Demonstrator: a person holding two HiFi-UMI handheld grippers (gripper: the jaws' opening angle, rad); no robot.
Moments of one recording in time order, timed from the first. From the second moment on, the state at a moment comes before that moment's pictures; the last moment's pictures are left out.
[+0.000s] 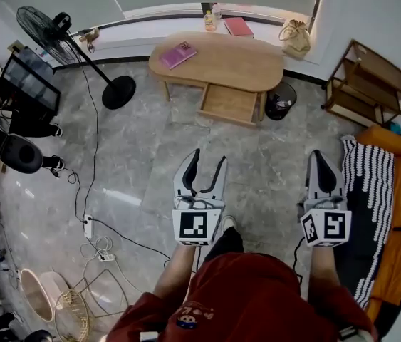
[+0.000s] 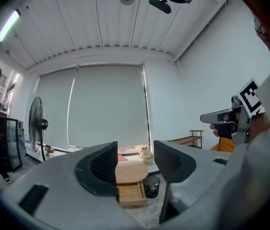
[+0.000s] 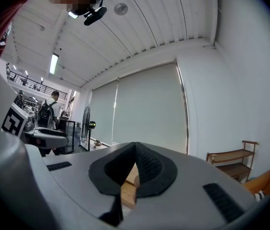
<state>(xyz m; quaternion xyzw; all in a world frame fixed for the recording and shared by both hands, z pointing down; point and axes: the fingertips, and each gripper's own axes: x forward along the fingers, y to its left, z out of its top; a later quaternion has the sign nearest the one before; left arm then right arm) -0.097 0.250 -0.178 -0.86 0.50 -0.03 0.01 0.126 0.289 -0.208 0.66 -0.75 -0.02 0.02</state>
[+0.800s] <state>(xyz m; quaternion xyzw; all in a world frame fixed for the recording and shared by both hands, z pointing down) -0.100 0.104 -0.165 -0.88 0.47 -0.02 0.00 0.118 0.160 -0.194 0.68 -0.73 -0.01 0.03</state>
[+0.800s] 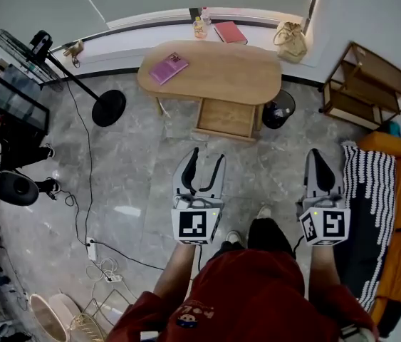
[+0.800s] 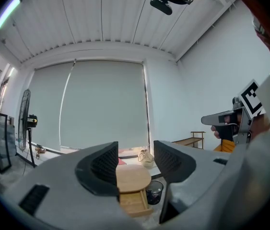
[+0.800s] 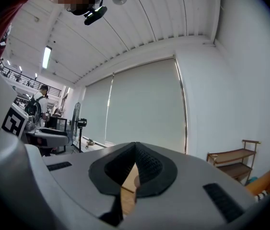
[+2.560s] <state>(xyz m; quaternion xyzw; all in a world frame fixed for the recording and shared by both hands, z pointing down) 0.071 -0.160 -0.169 -0.87 0.49 -0.02 0.03 0.299 -0.117 -0.175 0.67 -0.74 0.00 -0.03</state>
